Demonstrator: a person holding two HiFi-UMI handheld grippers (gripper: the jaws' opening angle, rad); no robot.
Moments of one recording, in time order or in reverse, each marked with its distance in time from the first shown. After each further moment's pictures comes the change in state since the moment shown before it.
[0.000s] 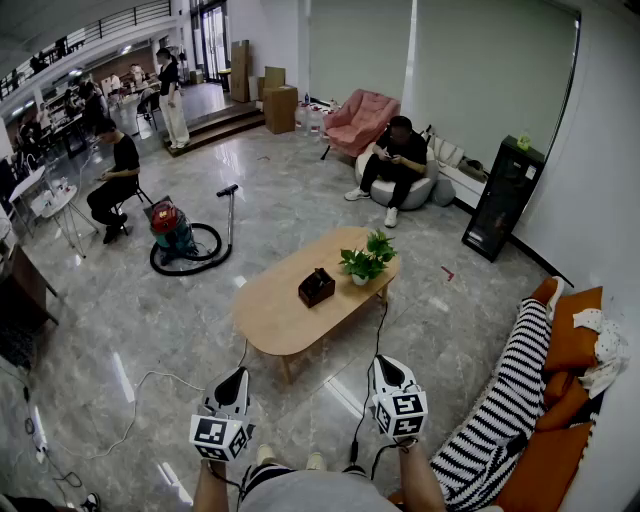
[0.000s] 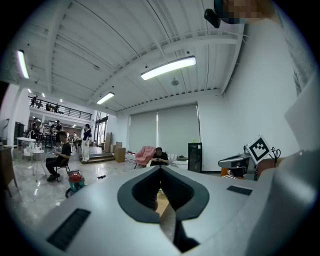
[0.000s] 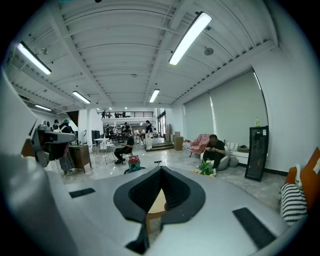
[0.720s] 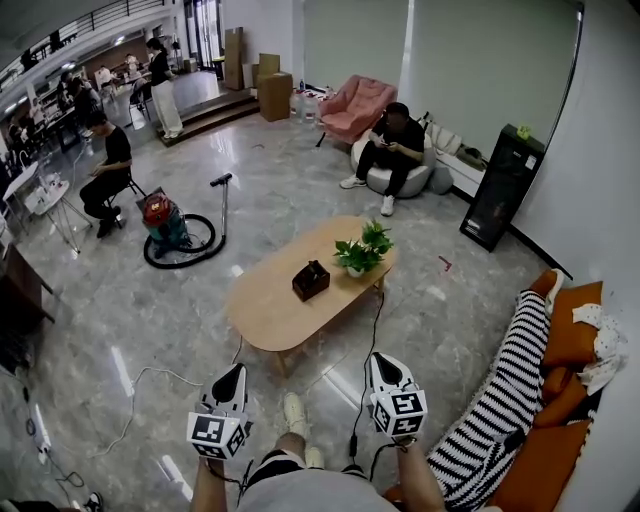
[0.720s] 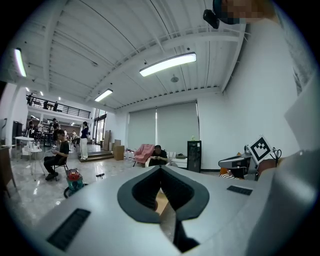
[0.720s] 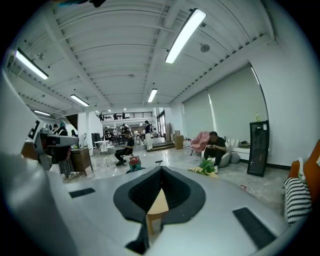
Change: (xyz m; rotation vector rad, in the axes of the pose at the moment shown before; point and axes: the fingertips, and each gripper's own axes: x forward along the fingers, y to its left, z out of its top) left arm 0.032 0.002 0.001 0.000 0.025 -0.010; right arm 0.021 -0.012 -0.001 0.050 0.002 0.020
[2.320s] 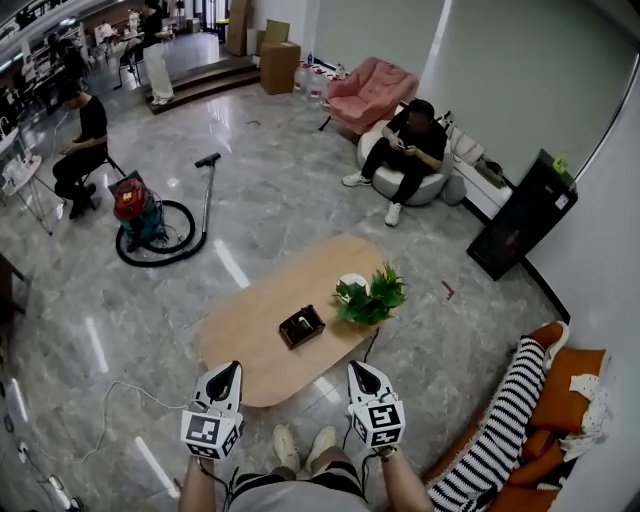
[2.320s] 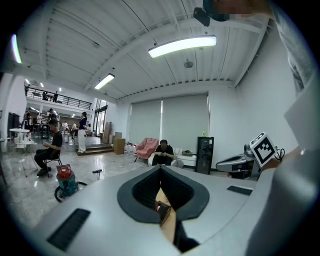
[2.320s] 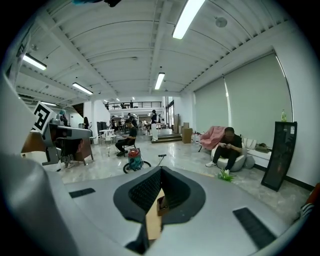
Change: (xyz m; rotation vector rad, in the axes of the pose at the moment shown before) left arm 0.304 0.139 0.001 -0.045 0.072 0.002; right arm 0.316 -0.071 0.038 -0.092 0.108 0.100
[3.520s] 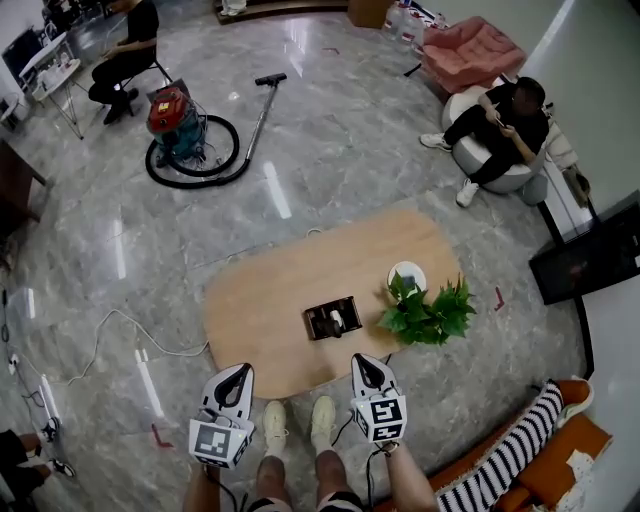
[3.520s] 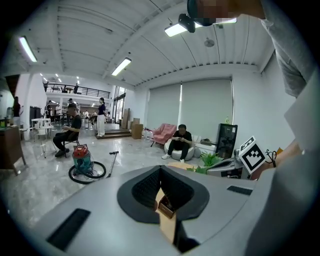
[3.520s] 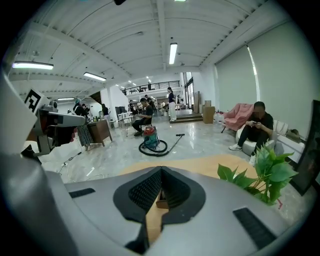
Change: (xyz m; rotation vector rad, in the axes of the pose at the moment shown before) left arm 0.102 0.052 -0.136 -0.104 0.139 0.203; right arm 0.203 -0.022 -0.139 -0.057 0.218 0.262
